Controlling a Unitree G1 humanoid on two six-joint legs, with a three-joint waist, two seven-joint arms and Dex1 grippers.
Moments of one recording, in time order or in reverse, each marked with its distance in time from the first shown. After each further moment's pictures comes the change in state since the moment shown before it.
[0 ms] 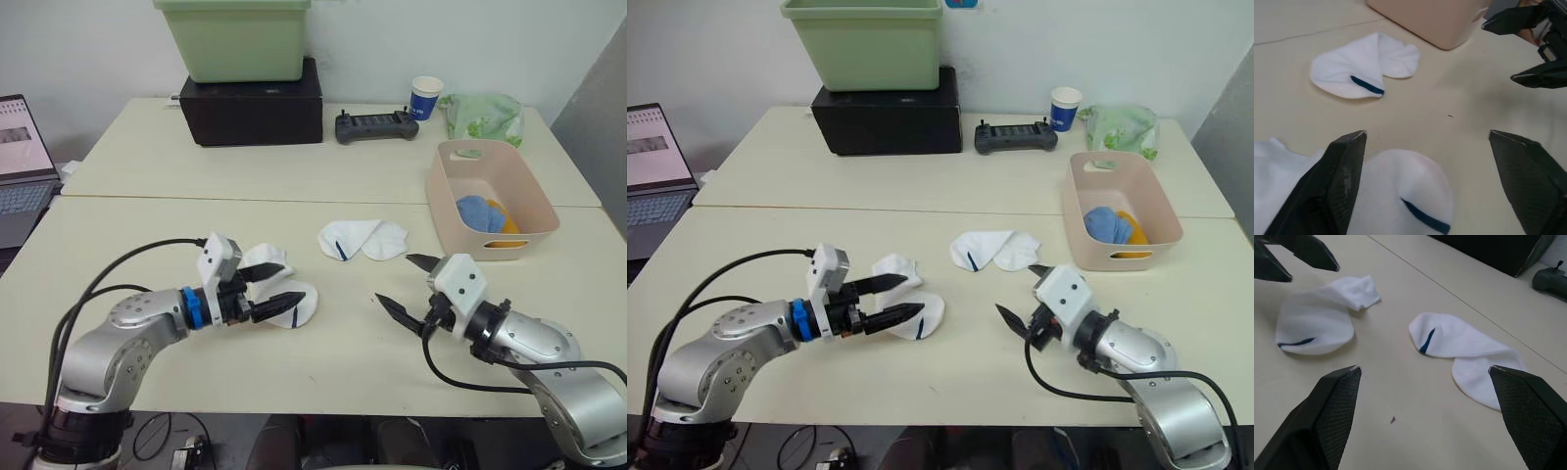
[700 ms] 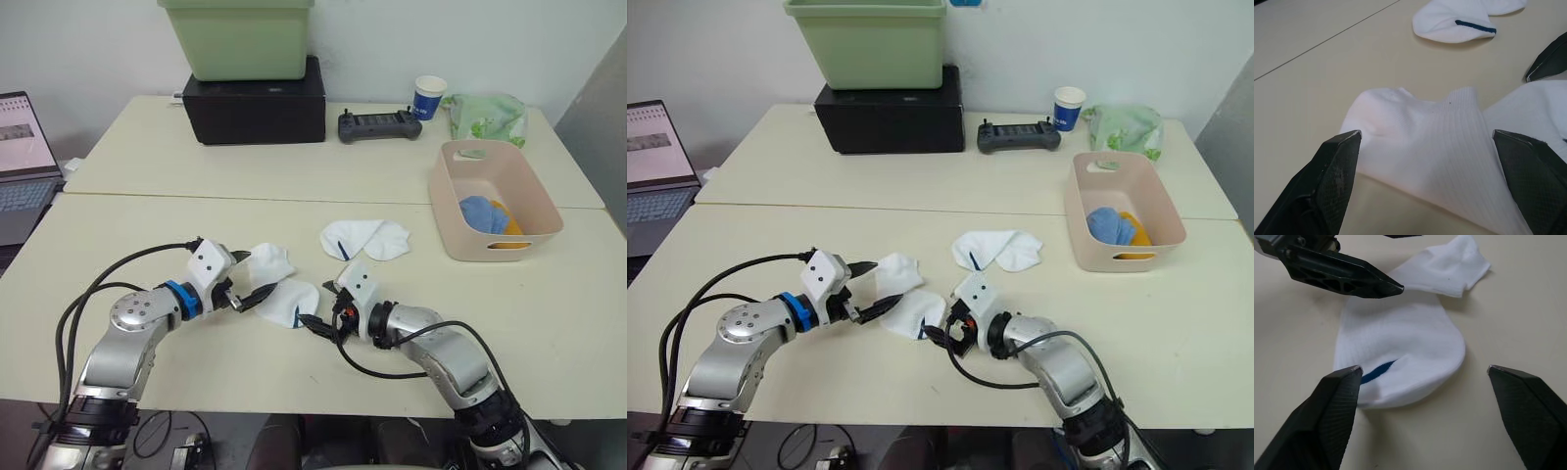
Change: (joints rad) left arm 0.011 -0.029 -0.075 0.235 0.328 -0.365 0.058; right arm -0.245 0.328 0.306 0.551 -0.055 -0.025 -0.013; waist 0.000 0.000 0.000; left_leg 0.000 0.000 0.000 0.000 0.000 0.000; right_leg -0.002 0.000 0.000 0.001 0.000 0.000
